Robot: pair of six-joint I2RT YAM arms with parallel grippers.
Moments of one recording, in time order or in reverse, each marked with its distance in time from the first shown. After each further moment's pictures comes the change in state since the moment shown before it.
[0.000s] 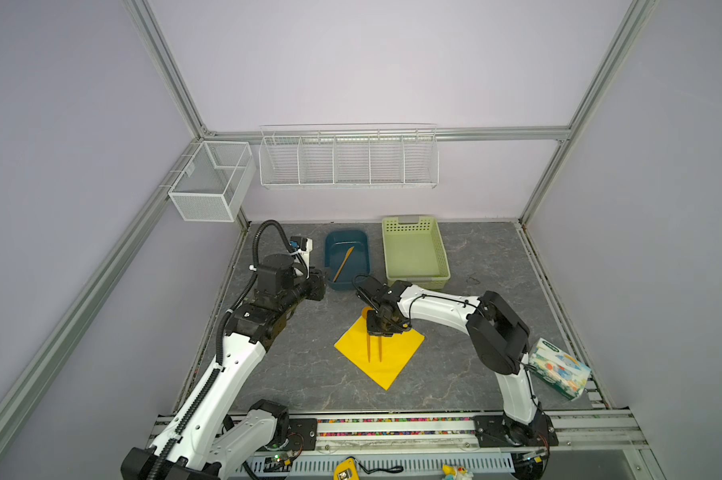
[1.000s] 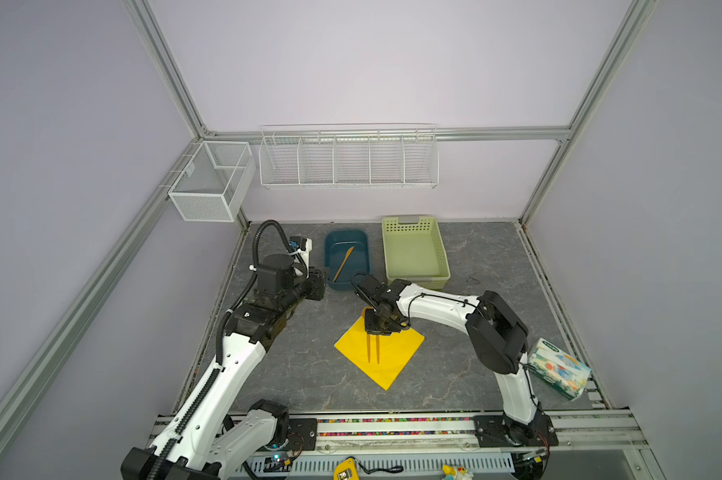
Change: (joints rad) left arm 0.000 0.000 0.000 0.000 -0.008 -0.004; right arm 0.000 0.006 0.026 -0.005 -0.015 0.002
